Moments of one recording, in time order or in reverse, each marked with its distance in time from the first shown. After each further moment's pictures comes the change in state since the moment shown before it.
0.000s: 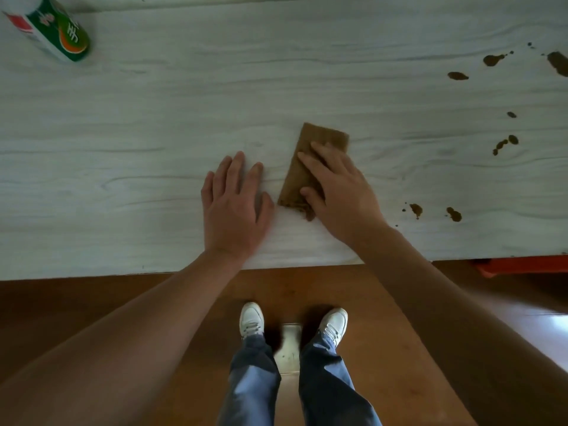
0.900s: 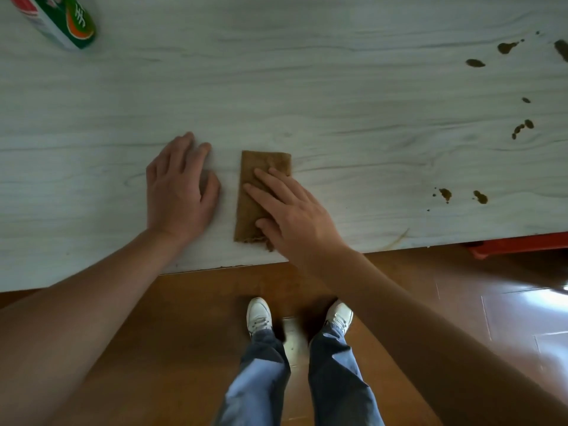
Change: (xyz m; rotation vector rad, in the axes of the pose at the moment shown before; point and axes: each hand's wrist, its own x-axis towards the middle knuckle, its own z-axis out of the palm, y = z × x) left_hand 0.019 -0.135 -0.038 -0.033 0.010 0.076; right_hand -0.016 -0.111 0.065 0.017 -0.010 -0.208
